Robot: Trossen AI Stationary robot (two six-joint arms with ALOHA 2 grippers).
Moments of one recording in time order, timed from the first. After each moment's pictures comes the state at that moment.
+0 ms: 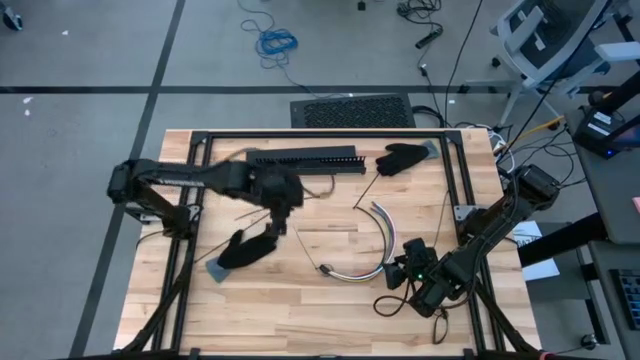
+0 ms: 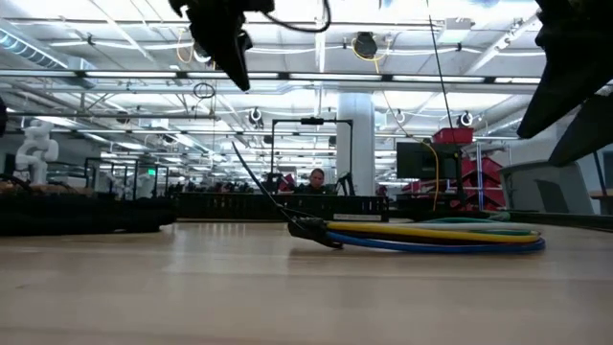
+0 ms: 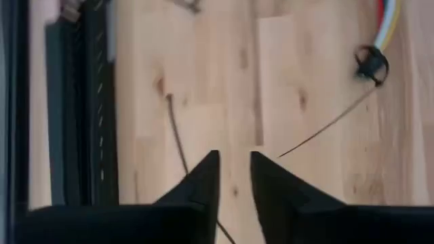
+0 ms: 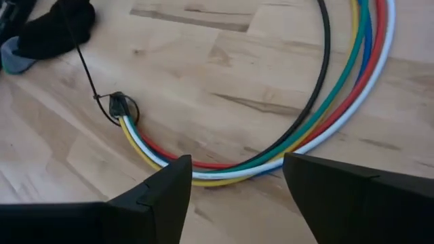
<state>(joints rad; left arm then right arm) 0.02 1.49 1.37 -1.00 -0.11 0.09 0.79 1.49 0.84 -0.70 0.70 1.97</state>
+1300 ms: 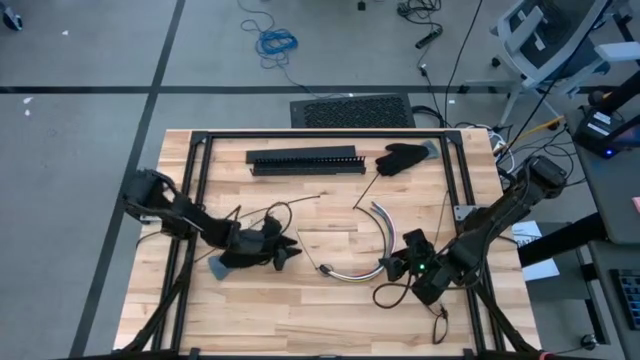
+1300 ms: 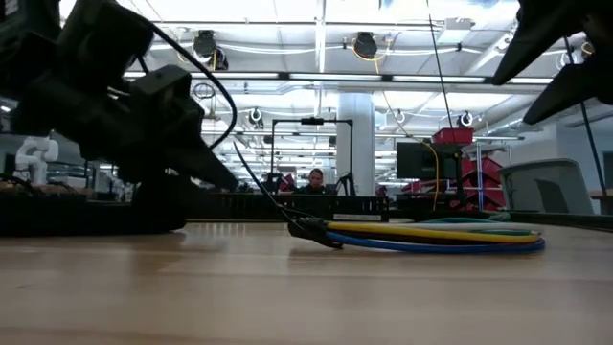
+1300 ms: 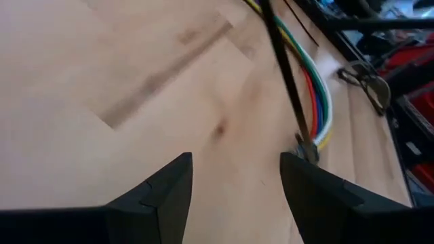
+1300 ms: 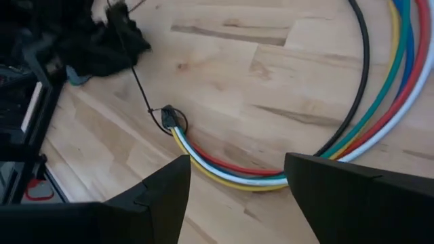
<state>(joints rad) -0.30 1.66 0.34 0.84 -0.28 -0.90 0.73 1.34 0.85 -0.63 0.67 1.87</state>
